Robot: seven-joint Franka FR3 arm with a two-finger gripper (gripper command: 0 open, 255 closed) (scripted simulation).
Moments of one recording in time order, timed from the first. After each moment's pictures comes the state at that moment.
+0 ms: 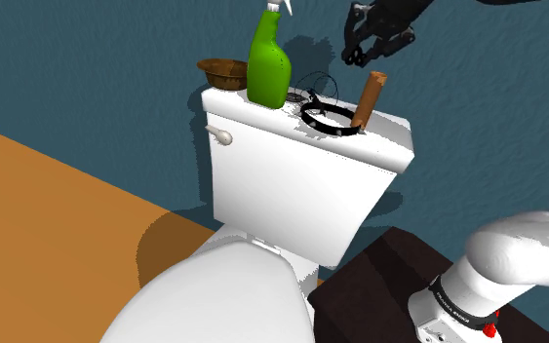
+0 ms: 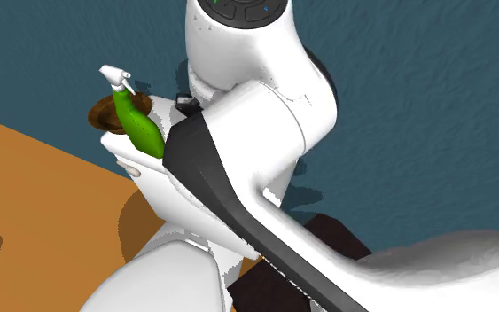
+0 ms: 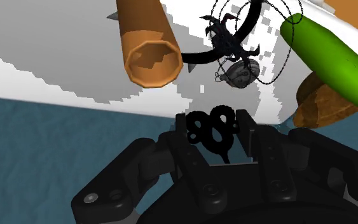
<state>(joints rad) -0.30 -0.78 0.45 -2.13 0.12 1.96 0.72</state>
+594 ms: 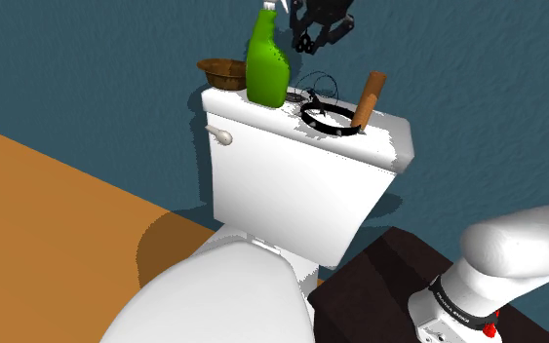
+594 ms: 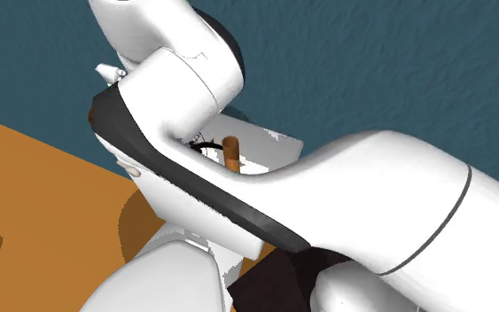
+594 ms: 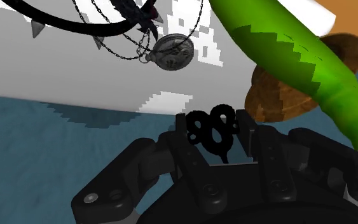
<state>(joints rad) -0.45 -0.44 0.69 -1.85 0.00 2.02 0.88</state>
